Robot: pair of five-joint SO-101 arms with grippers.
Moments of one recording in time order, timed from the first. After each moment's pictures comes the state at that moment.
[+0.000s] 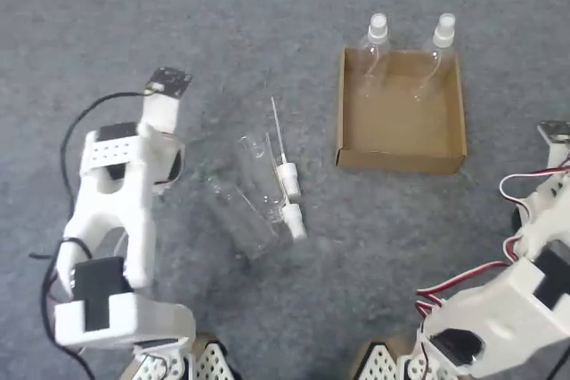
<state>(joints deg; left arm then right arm) -15.7 -0.7 31.8 58.3 -21.8 41.8 13.4 12.0 70.9 45.0</state>
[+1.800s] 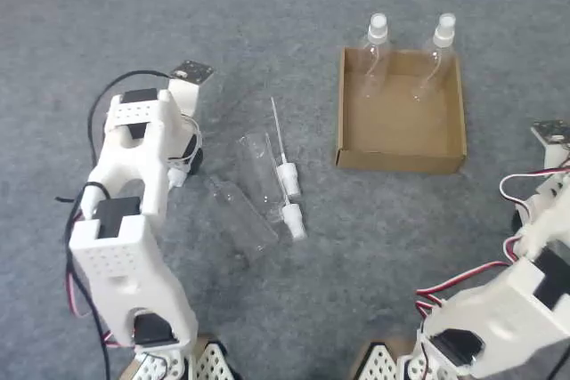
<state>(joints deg) -12.6 27.0 5.9 69.8 -22.3 41.8 13.4 12.0 70.9 49.4</state>
